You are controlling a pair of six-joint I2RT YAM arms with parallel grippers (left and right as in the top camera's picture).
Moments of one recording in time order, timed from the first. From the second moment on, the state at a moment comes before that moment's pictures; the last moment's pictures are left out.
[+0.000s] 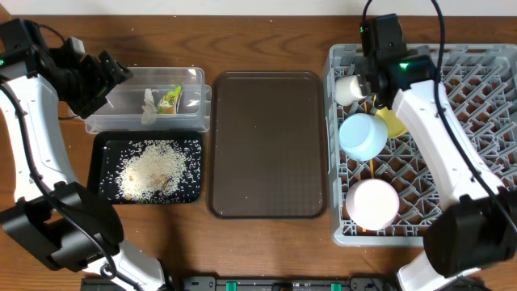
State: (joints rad) left arm 0.42 1.84 1.79 -1.18 0.49 -0.25; right arm 0.24 1.77 1.60 -0.82 0.53 -0.06
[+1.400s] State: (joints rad) left arm 0.42 1.84 1.79 -1.18 0.49 -0.25; right arm 0.24 1.73 1.61 -0.84 -0.05 -0.06
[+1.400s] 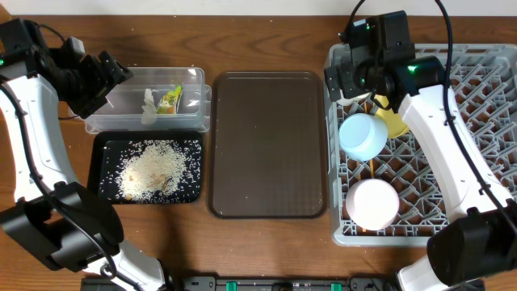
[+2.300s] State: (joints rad) left arm 0.42 1.84 1.79 -1.18 0.49 -0.25; right arm 0.27 0.75 1.40 -0.88 -0.07 -0.06
